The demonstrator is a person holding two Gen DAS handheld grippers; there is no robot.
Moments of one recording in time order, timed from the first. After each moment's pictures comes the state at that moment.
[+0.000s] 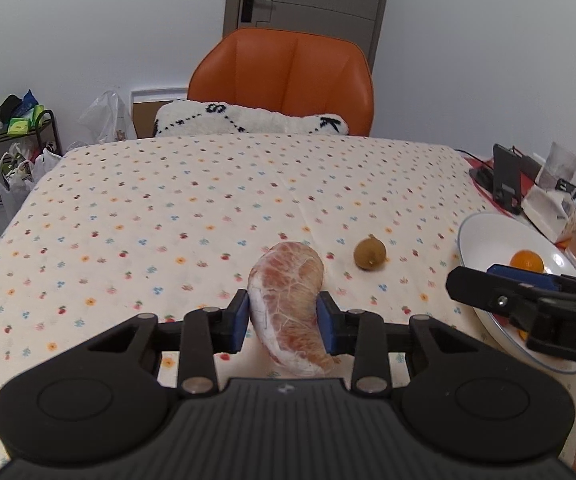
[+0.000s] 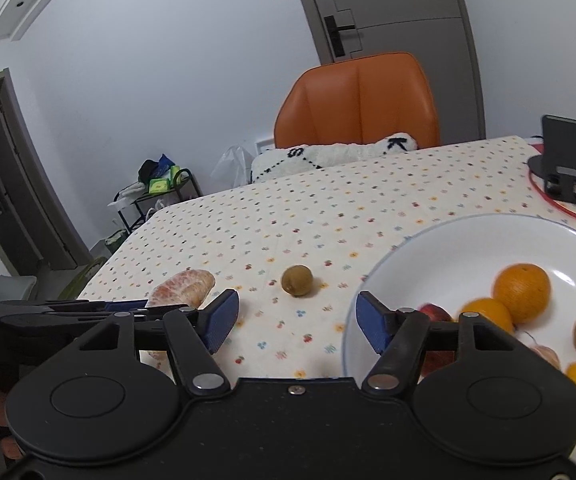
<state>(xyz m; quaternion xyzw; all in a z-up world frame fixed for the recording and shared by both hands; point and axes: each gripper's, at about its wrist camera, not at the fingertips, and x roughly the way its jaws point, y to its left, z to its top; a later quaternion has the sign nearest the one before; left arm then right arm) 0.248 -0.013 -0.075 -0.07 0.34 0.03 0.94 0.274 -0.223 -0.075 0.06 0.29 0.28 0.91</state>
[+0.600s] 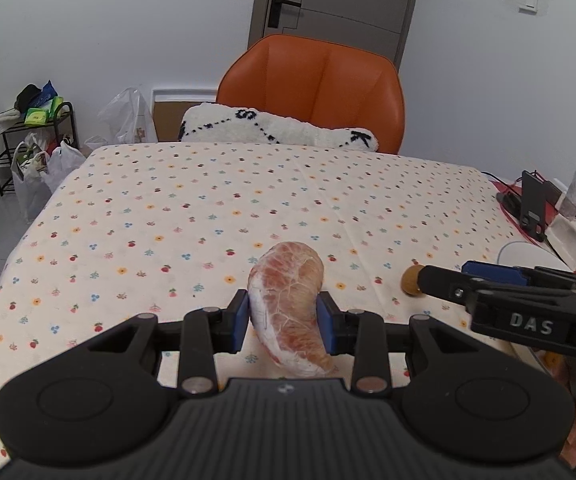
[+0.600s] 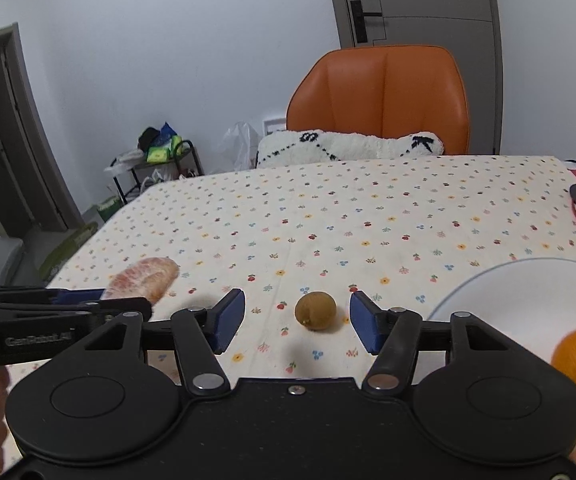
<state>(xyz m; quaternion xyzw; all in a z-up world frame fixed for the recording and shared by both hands) 0.255 0.023 -0.074 -0.09 0.33 0.06 0.94 0.316 -0.171 -0.085 -0.01 0.30 0.29 0.91</state>
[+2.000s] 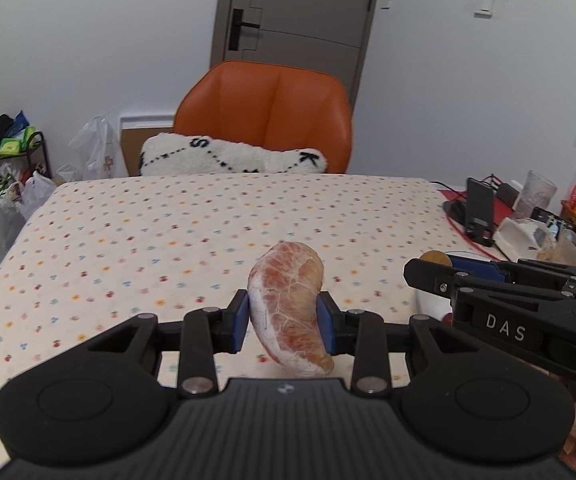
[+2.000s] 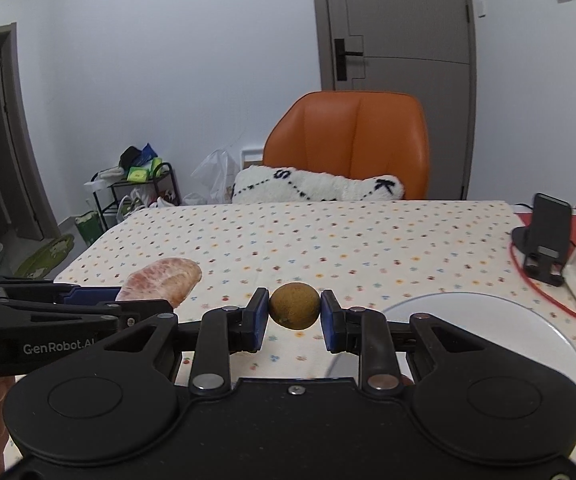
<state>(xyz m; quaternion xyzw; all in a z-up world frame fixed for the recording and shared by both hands) 0.244 -0.034 -0.042 -0.07 0.30 0.01 0.95 0.279 -0.213 -0.043 -0.03 0.25 0.25 0.93</state>
